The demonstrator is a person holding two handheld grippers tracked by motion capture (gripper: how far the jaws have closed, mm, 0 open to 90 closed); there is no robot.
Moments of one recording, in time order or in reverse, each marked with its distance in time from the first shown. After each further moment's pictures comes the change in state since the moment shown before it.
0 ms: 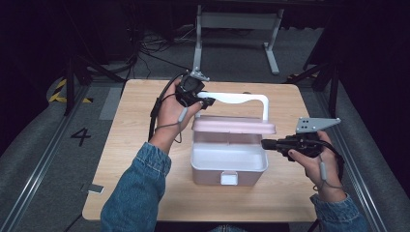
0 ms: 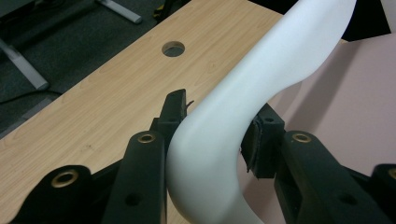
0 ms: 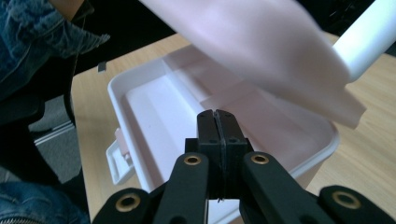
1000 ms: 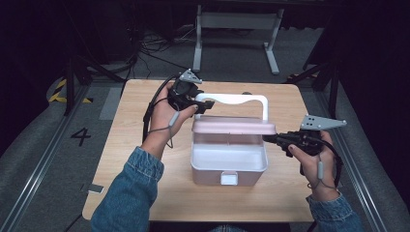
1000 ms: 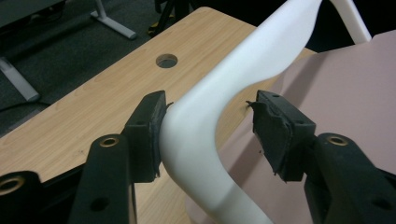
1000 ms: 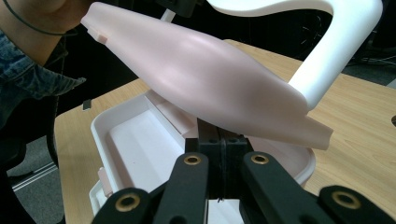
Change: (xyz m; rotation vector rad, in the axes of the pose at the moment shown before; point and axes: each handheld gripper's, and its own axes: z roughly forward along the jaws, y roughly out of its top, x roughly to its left) left arm -0.002 -0.014 -0.019 -0.077 -0.028 -0.014; right arm -0.002 -0.001 0.000 -0.137 -0.073 0.052
